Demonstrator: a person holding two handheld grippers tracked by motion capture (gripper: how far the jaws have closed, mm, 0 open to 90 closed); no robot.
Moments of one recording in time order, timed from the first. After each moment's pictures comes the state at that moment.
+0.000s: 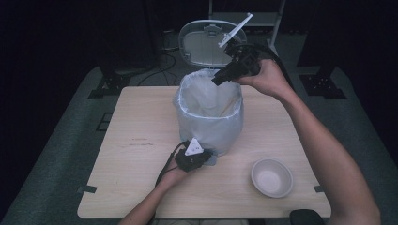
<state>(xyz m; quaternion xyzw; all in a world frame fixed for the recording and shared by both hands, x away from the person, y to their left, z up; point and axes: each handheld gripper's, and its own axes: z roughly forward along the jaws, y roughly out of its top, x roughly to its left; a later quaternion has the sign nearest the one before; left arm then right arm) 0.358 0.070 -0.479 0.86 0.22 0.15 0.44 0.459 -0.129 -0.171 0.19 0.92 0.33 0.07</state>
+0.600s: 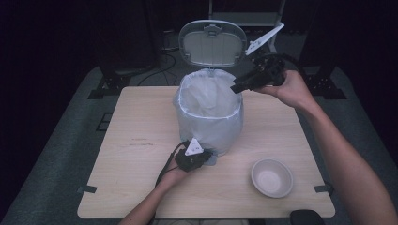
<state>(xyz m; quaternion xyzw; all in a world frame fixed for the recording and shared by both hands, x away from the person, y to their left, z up) 0.358 0.070 -0.479 0.86 0.22 0.15 0.44 0.433 -0.184 -0.181 0.20 0.91 0.37 0.06</state>
